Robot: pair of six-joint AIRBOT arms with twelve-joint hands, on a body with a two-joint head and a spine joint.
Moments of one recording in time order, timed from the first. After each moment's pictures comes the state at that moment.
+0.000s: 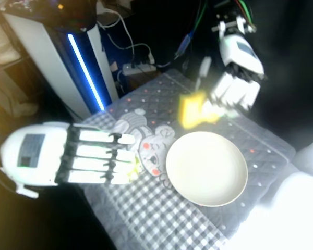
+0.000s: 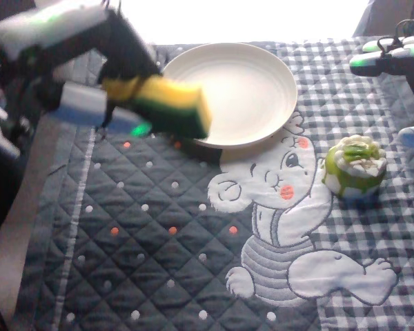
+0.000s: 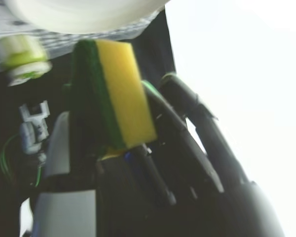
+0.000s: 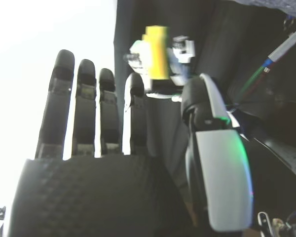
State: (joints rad) left arm 0.61 -0.94 1.21 0.40 -0.70 0.43; right arm -0.95 -0.83 1.20 -0.25 1.03 -0.35
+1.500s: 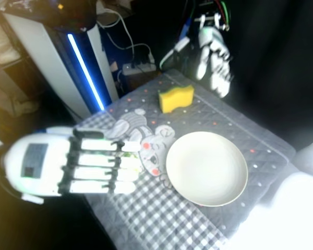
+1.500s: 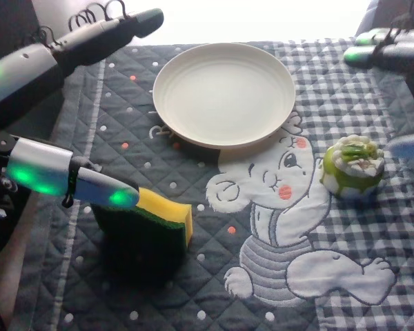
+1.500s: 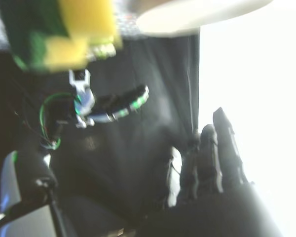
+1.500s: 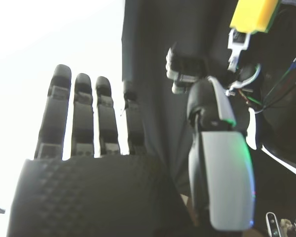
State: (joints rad) left arm 0.90 -0.84 1.04 0.08 -1.05 0.57; right arm -0.95 -0.92 1.31 -0.32 1.00 -0.26
